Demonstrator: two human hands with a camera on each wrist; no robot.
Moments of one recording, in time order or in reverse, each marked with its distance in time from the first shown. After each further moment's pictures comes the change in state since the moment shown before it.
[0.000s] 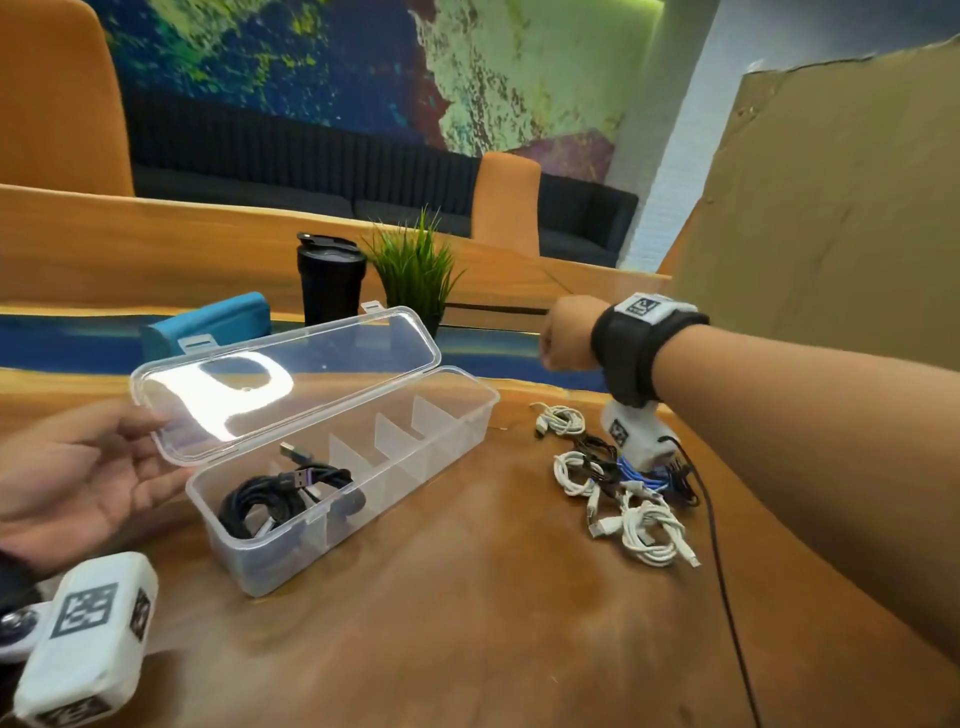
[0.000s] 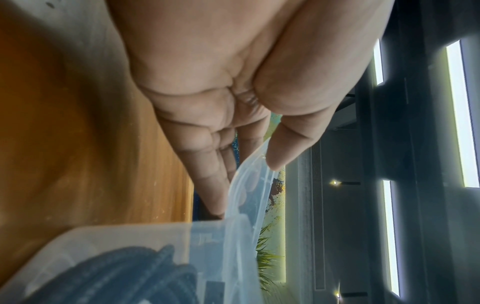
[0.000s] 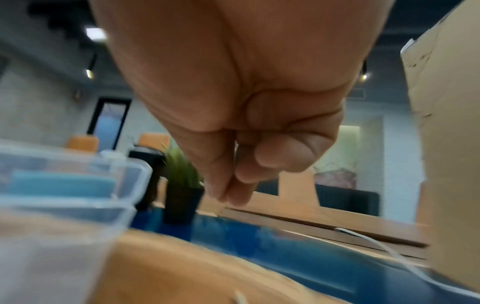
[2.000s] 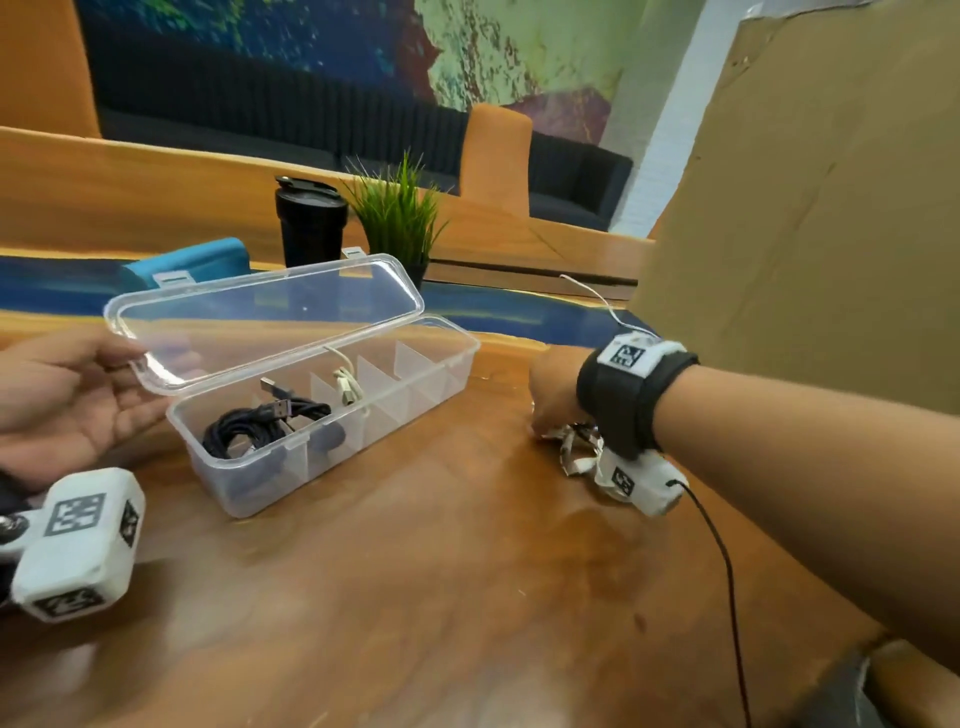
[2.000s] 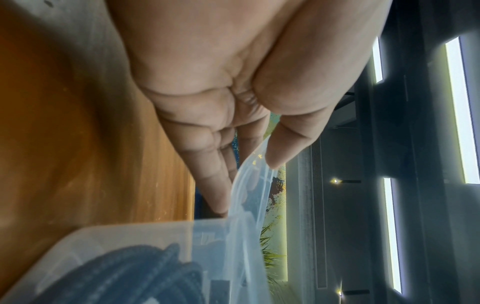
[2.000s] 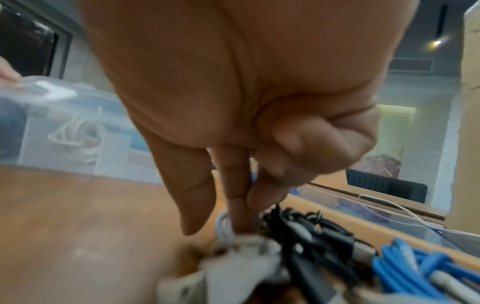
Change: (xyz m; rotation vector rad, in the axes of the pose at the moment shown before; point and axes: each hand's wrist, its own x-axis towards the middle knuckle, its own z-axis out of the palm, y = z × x) left_hand -0.005 0.001 0.010 -0.149 -0.082 0.021; right_hand -0.077 -0.017 0.067 -0.059 -0.193 -0.062
